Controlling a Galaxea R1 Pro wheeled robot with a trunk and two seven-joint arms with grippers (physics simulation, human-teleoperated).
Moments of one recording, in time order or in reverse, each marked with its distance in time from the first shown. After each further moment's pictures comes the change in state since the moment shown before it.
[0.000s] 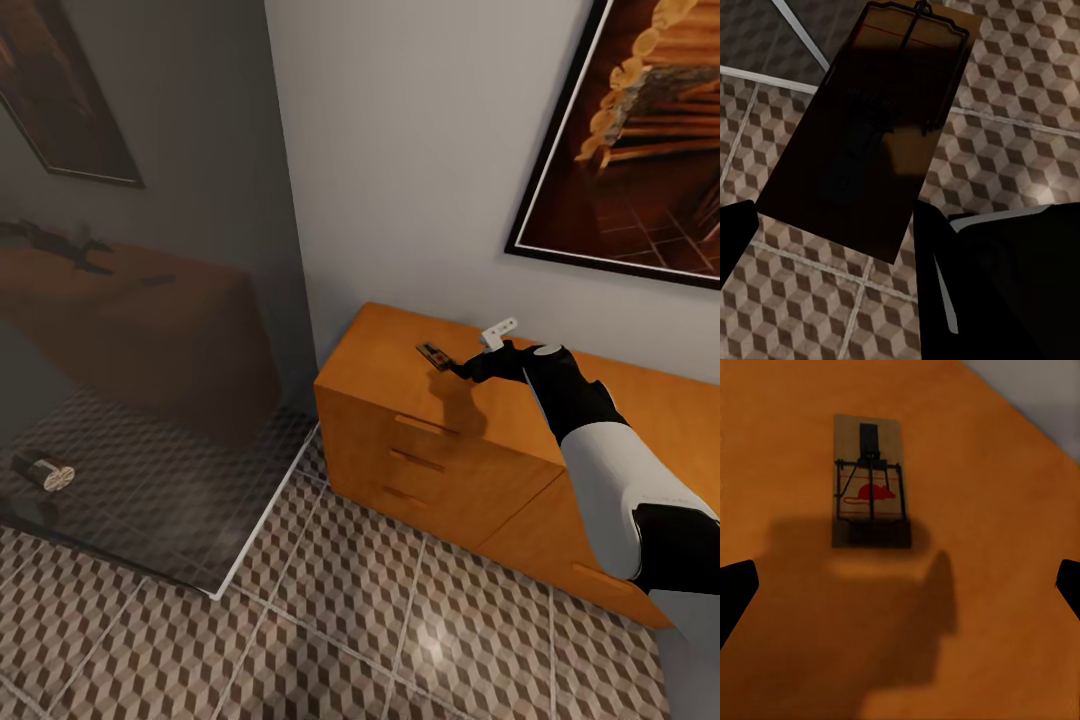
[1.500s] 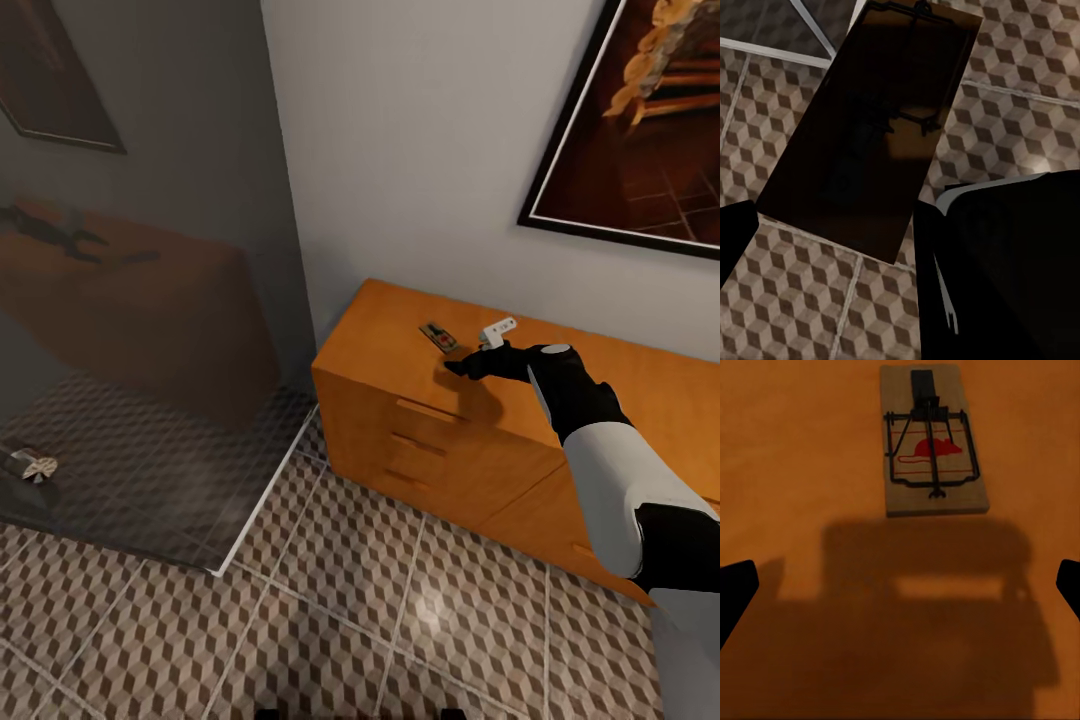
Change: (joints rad) left arm 0.000 0.000 0.000 0.000 0.000 0.000 0.000; right arm 0.000 -0.004 -0.031 -0.005 -0.094 -0.002 0.080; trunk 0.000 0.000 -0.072
